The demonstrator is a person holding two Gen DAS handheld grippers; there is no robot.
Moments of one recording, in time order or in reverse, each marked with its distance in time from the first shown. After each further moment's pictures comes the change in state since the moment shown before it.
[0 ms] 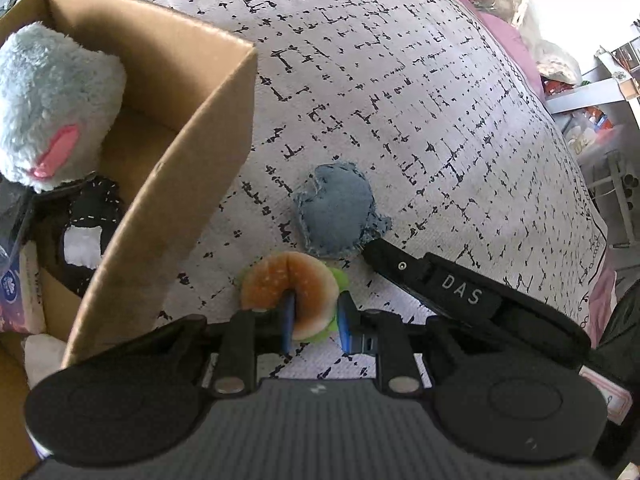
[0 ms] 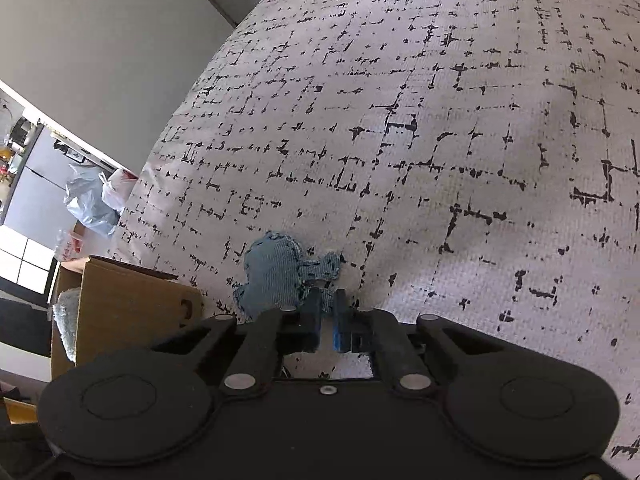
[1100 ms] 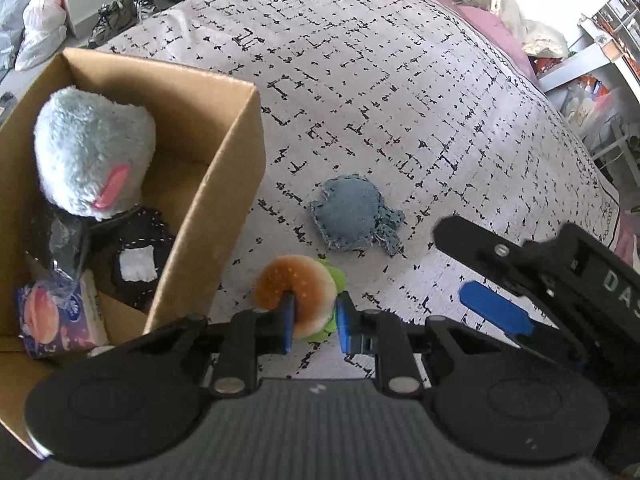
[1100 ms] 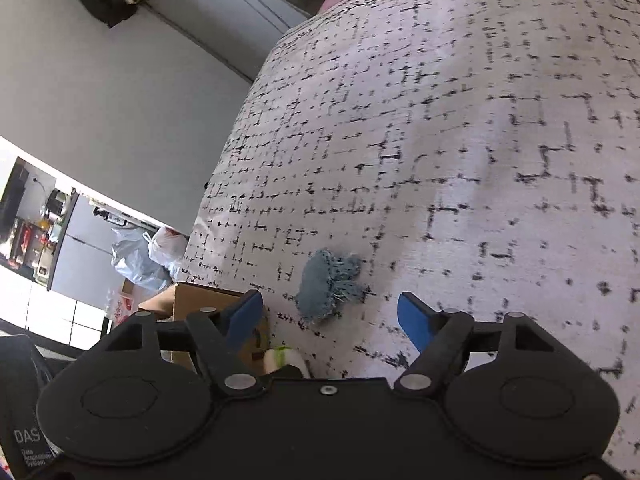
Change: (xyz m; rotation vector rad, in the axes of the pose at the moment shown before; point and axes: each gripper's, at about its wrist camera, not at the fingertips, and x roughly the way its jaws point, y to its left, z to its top) left arm -0.028 -0.012 -0.013 0.128 -0.058 0.090; right arm -0.055 -0.010 -0.008 0.145 -0.106 0.133
